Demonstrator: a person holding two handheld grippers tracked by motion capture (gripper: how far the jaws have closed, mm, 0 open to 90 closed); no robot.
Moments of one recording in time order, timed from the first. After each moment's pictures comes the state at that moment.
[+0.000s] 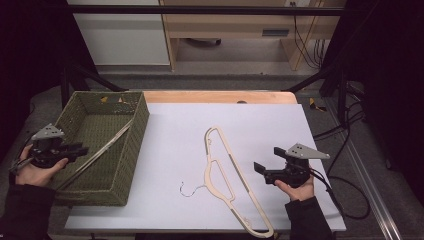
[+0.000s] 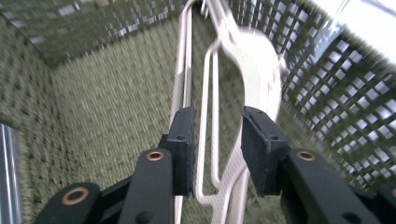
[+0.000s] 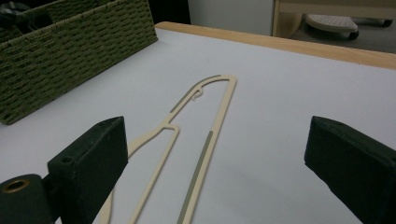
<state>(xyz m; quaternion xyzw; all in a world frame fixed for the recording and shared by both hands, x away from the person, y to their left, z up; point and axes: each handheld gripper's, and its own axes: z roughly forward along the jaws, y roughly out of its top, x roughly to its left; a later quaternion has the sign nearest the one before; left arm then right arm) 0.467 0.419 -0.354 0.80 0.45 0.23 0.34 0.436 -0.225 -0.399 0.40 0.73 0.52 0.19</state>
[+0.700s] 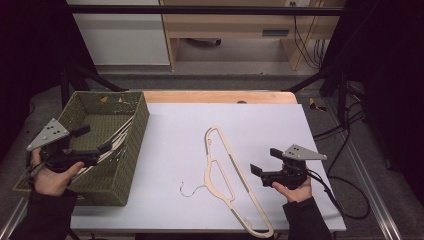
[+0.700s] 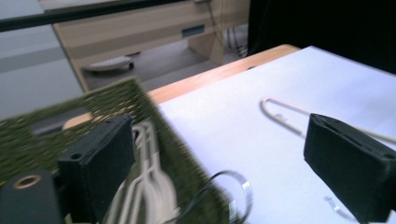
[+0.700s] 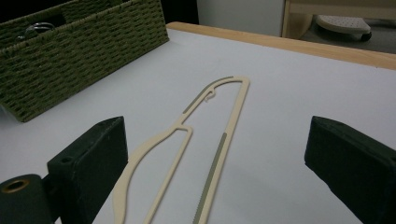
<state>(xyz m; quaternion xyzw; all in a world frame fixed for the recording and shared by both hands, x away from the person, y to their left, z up) 0.432 0.336 -0.313 0.73 0.36 0.28 0.51 0.431 -0.216 -0.397 0.39 0.73 0.52 0.18</state>
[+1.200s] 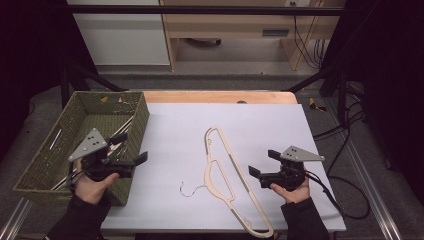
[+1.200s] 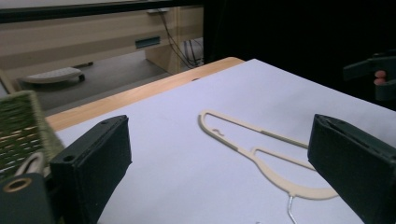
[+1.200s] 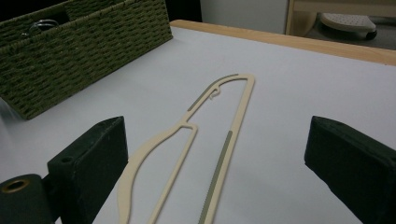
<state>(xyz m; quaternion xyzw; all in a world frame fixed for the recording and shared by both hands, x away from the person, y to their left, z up) 0.427 0.263 -0.340 0.74 0.32 0.22 0.55 0.430 -0.212 -0.400 0.39 0.74 0.52 0.17</state>
